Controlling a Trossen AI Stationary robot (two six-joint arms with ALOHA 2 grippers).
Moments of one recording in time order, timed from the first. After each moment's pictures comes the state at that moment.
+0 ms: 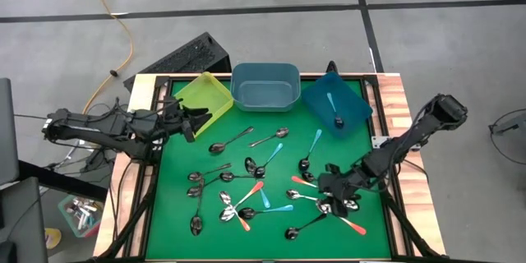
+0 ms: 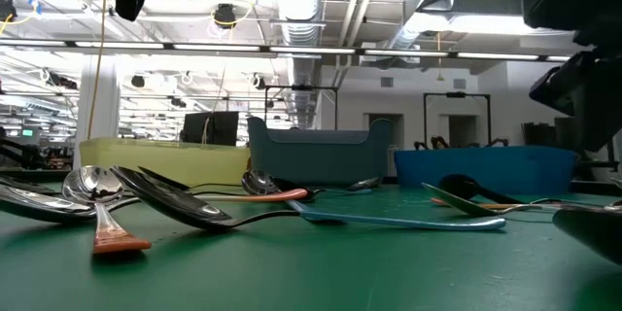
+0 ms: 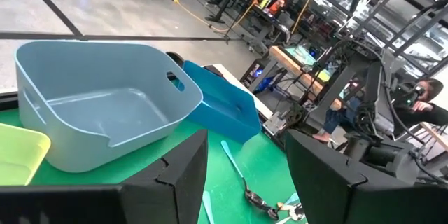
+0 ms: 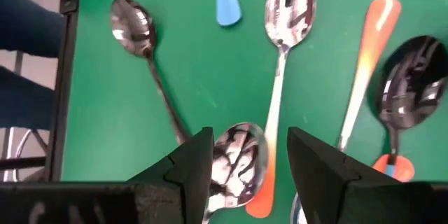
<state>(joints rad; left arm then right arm) -0.12 0.65 0.68 -0.23 -0.59 -0.72 0.58 1.30 0.62 -0.24 0.07 0.67</state>
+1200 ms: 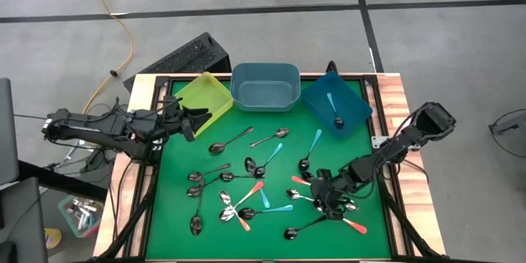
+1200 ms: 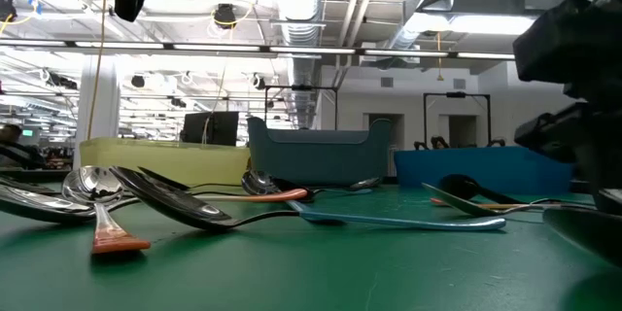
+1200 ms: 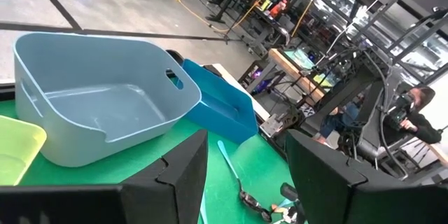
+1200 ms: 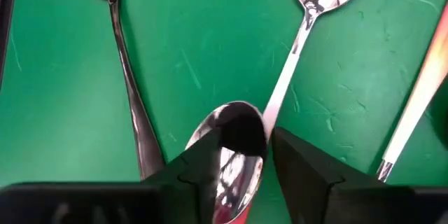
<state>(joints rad) -0.12 0.65 0.68 -0.23 -0.59 -0.77 0.55 1.52 0.62 -0.13 -0.06 0.52</state>
